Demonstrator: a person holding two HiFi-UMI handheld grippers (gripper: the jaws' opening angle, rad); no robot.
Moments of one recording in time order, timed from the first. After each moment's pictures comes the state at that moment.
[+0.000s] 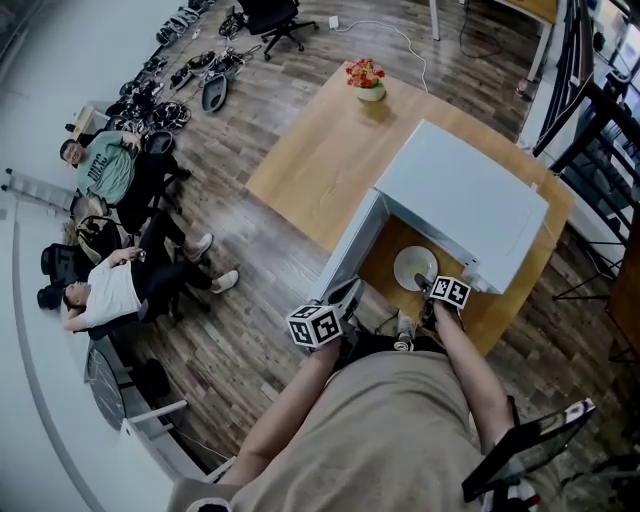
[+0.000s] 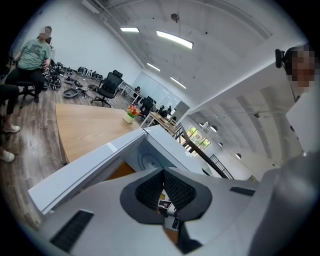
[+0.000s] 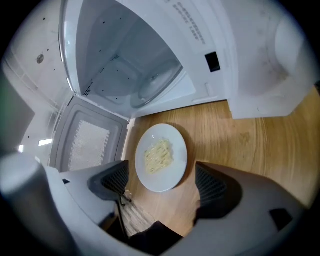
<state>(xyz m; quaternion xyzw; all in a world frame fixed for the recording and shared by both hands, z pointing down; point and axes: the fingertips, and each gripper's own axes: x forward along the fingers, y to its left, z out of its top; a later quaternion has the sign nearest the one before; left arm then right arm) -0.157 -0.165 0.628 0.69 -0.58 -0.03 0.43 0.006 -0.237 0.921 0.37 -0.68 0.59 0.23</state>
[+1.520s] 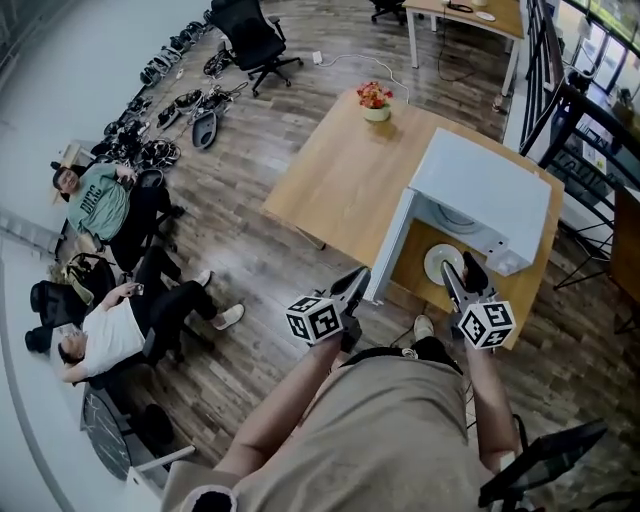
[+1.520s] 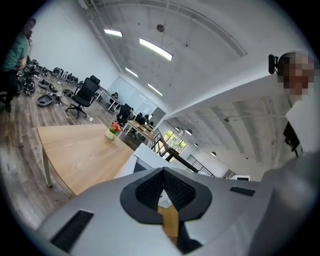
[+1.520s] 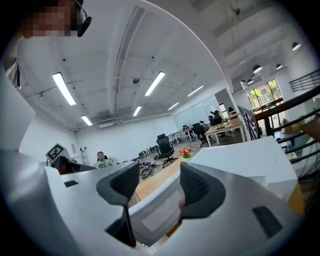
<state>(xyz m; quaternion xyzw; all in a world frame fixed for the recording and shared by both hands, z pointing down) -0.252 -0.119 0.526 0.79 -0.50 -0.07 0.36 -0.058 -0.186 0.527 0.40 -0.90 0.19 0.00</state>
